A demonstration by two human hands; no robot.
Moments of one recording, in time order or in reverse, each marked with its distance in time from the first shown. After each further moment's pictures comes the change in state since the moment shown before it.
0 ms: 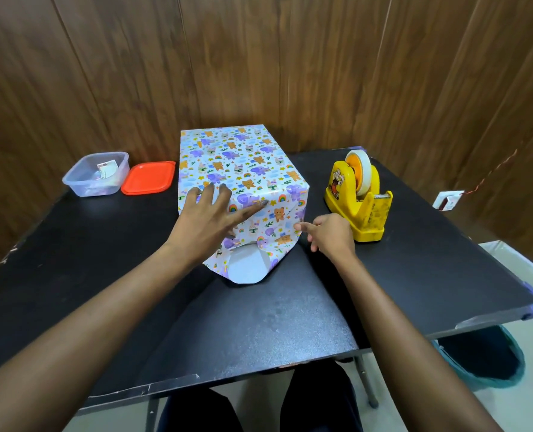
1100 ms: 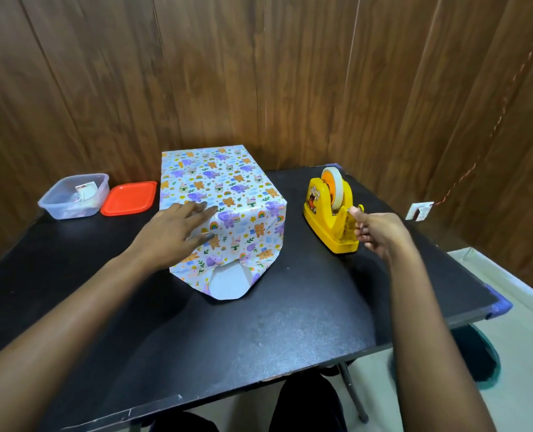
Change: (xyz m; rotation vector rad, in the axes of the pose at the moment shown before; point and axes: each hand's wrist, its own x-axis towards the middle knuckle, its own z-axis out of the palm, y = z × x) left_hand -0.003 -0.028 -0.010 -0.600 -0.139 -0.119; right_hand 0.006 0.030 -0.110 0.512 0.068 0.258
